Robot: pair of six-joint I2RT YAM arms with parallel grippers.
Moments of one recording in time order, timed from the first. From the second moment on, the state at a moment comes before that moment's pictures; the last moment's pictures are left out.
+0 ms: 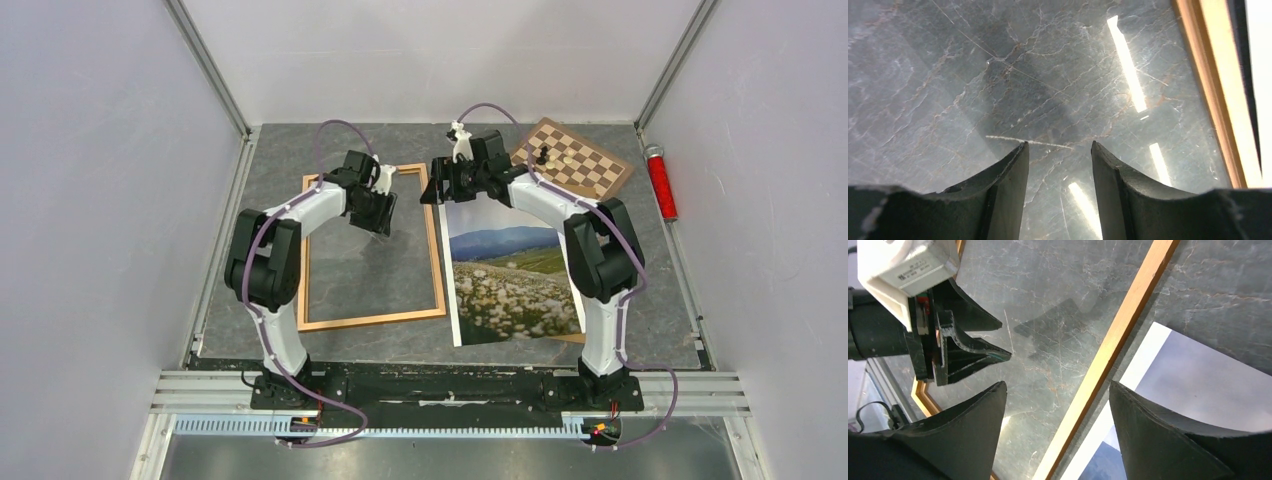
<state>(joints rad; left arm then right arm) -0.31 1.91 1.31 -0.53 0.19 0.07 0.46 2.04 1.52 -0.15 -0.47 0.35</state>
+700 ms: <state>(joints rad) -0.31 1.62 1.37 -0.63 0.21 0.10 0.16 1.57 1.15 -0.38 -0.34 -0.08</state>
